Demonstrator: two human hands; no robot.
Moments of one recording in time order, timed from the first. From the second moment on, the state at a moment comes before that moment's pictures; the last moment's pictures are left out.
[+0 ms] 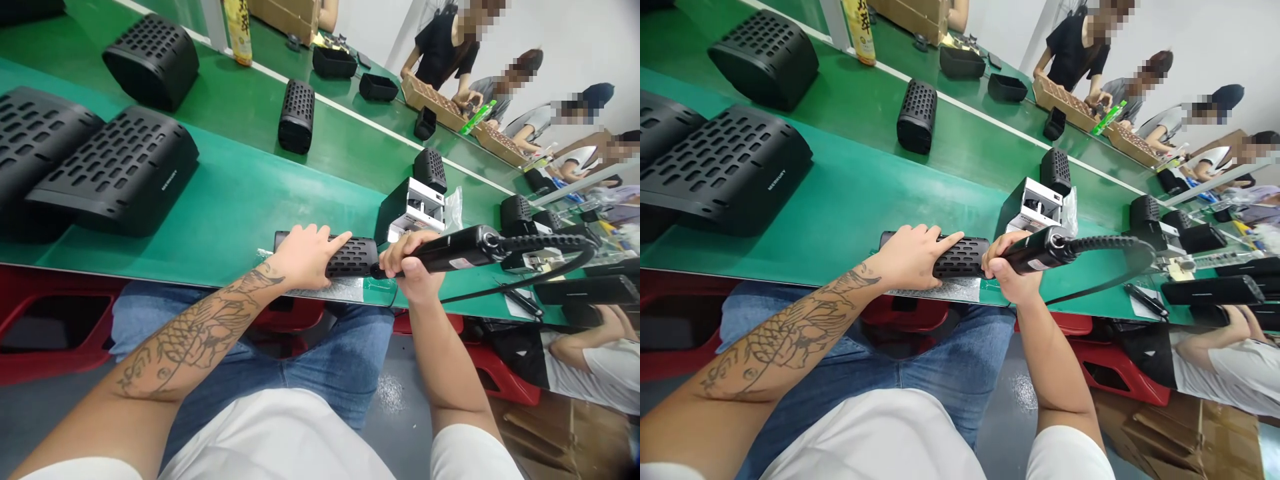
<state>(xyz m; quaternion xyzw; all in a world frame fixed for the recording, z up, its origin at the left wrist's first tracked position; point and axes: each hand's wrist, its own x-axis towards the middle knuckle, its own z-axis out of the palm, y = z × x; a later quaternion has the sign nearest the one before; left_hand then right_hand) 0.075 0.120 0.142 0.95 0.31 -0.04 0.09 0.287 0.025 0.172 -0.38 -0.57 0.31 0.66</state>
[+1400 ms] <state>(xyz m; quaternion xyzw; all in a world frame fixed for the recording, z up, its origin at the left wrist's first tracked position) 0.018 0.126 0.133 0.94 0.32 0.00 0.10 0.277 0.020 0.194 -0.36 -0.52 0.24 0.74</state>
